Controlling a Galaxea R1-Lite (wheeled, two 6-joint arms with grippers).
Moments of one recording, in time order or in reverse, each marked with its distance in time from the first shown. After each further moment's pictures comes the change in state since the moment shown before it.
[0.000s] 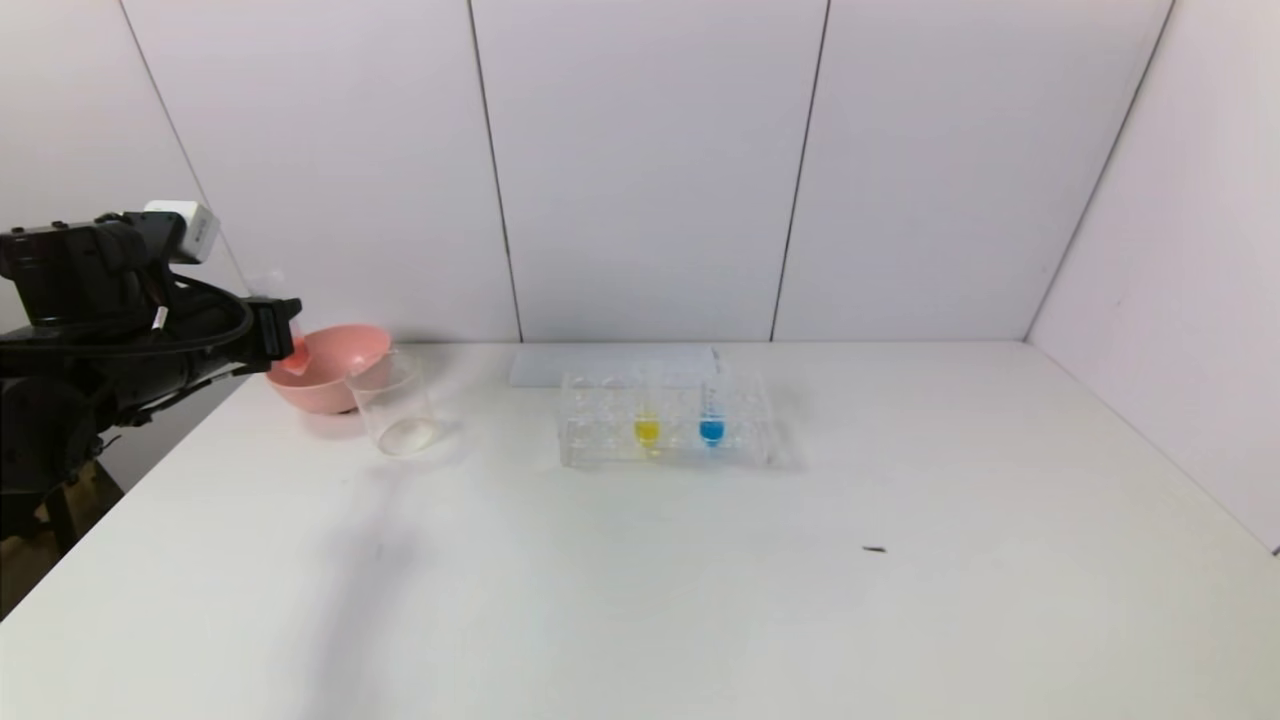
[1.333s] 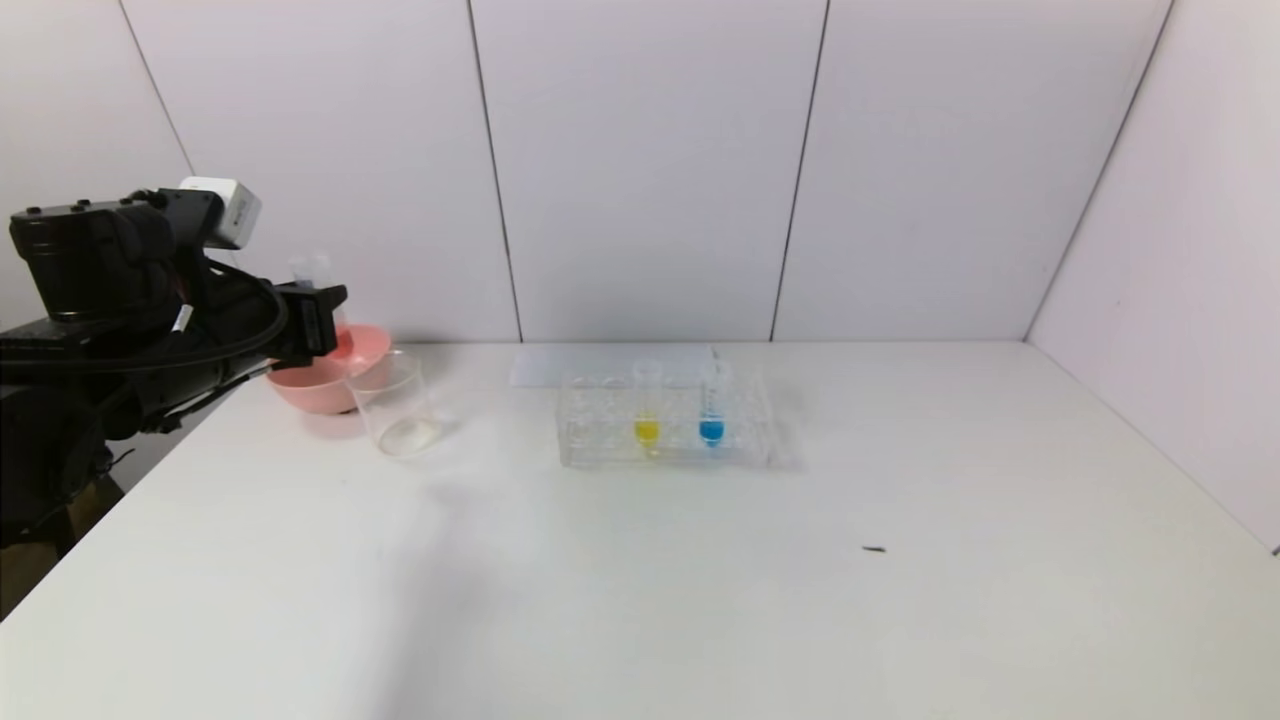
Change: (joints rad) left arm -0.161 -0.103 0.047 0.013 0.079 0.000; right arm 0.000 0.000 0.000 0.000 0.000 0.000
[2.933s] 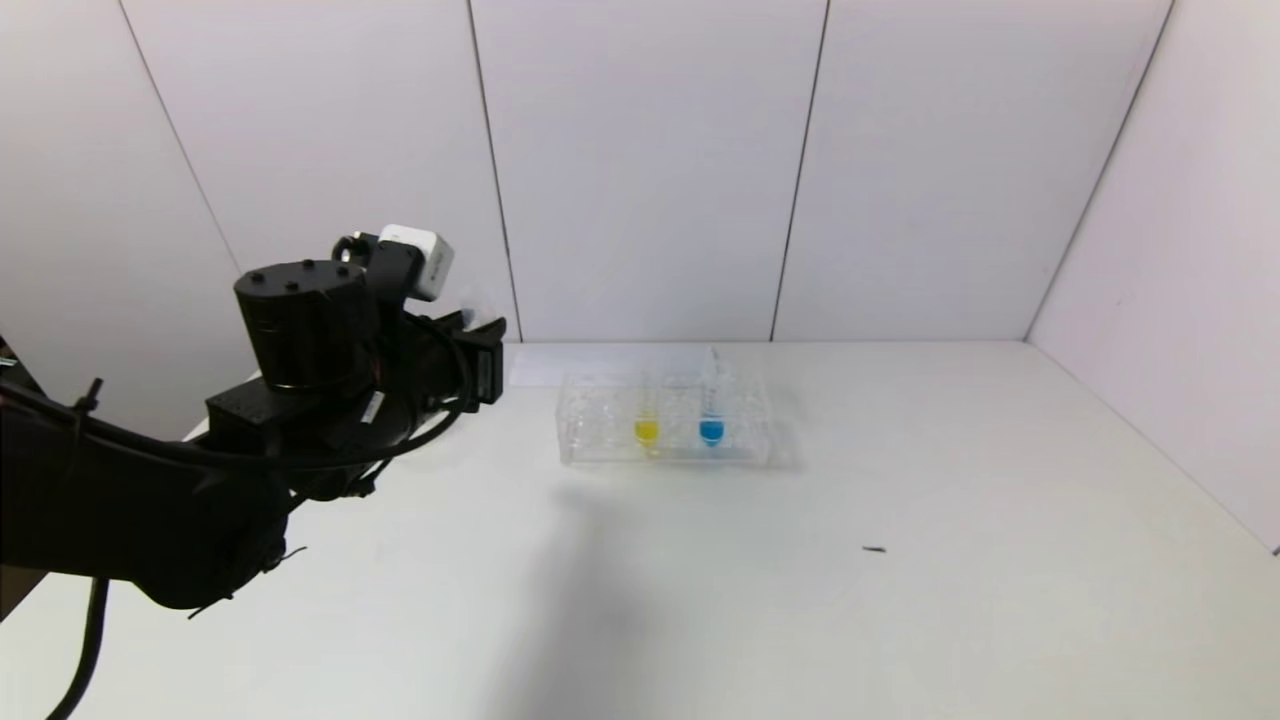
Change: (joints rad) left arm -0.401 0.101 0.079 -0.232 0.208 0.017; right arm 0.000 0.000 0.000 0.000 0.000 0.000
